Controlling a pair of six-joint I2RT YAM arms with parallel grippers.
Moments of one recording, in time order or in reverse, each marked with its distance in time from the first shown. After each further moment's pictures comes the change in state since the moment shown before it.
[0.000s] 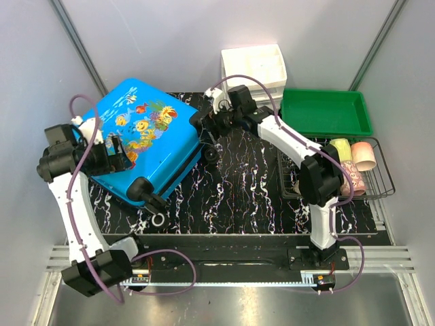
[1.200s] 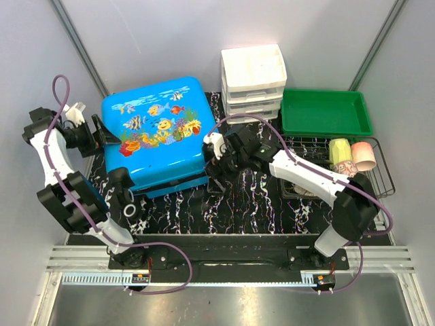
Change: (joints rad) left arm 0.225 0.539 0.198 0.085 0.374 0.040; right arm 0.216 -0.382 -0.470 -0.106 0.152 0.072
